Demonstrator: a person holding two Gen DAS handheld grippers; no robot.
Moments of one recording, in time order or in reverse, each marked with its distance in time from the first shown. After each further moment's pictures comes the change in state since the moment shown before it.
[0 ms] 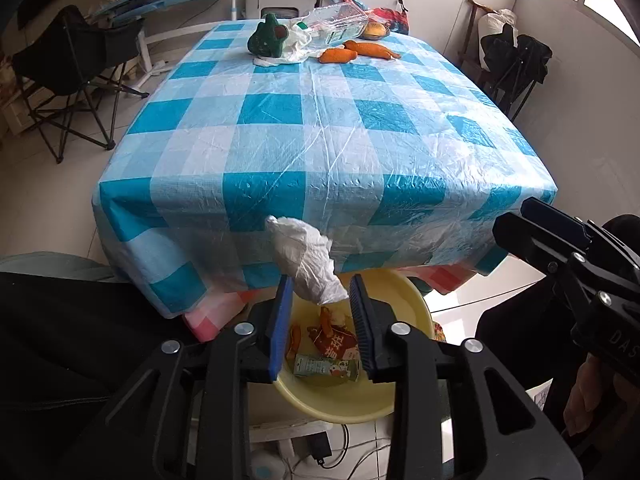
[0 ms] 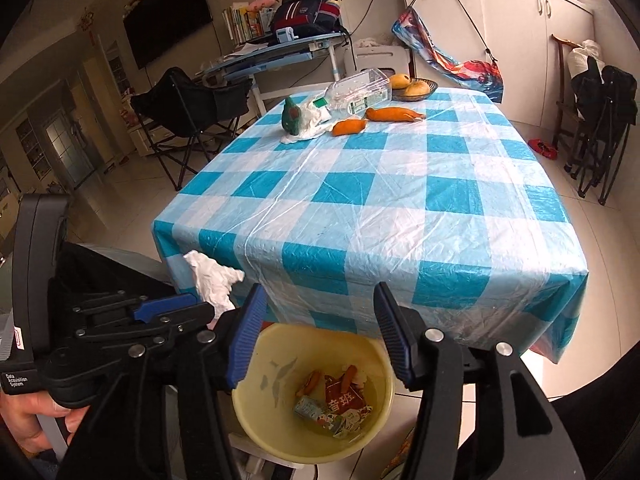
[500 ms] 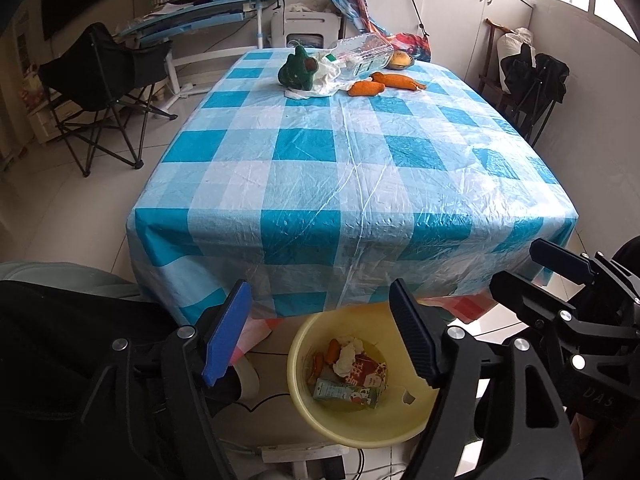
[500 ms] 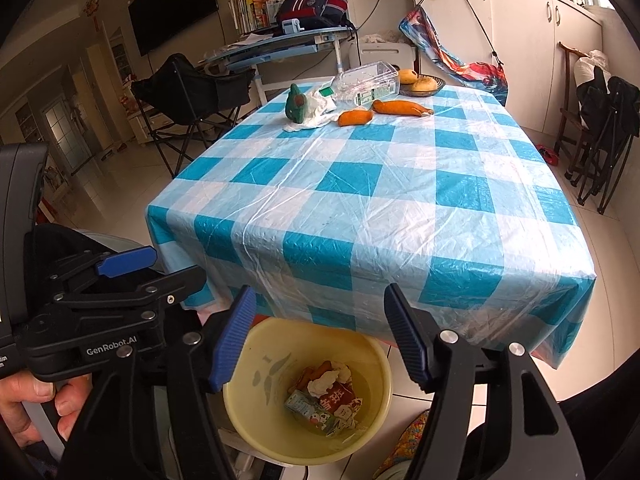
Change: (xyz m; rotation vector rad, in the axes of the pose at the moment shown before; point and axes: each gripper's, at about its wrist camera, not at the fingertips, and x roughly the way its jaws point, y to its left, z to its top) left arm -0.008 0.007 0.008 -0.017 -0.090 0.091; right arm 0.008 0.009 -0.005 -0.055 0.019 -0.008
